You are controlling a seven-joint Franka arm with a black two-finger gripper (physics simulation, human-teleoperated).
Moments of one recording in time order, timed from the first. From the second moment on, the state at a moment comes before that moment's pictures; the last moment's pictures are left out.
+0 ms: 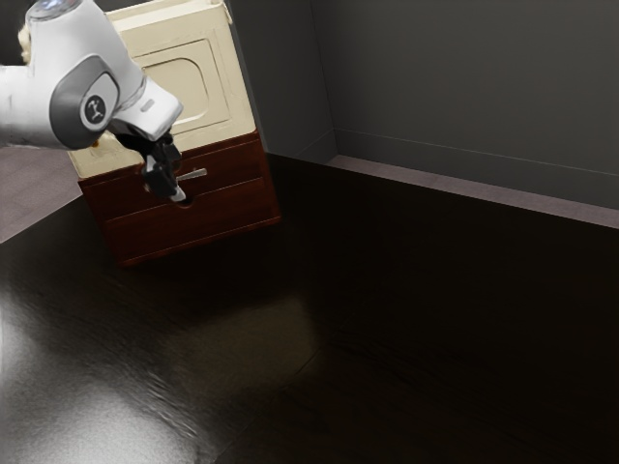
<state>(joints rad) 0.35 0.12 0.01 -1.50 0.07 2.01 1.11</state>
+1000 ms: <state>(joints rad) 0.32 0.38 0.08 -1.24 0.18 2.01 0.88</state>
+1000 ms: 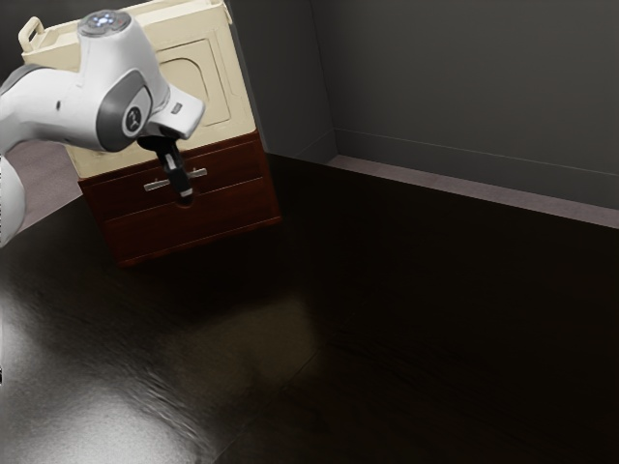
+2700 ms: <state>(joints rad) 0.32 0.46 0.12 -1.23 0.26 2.06 0.86</state>
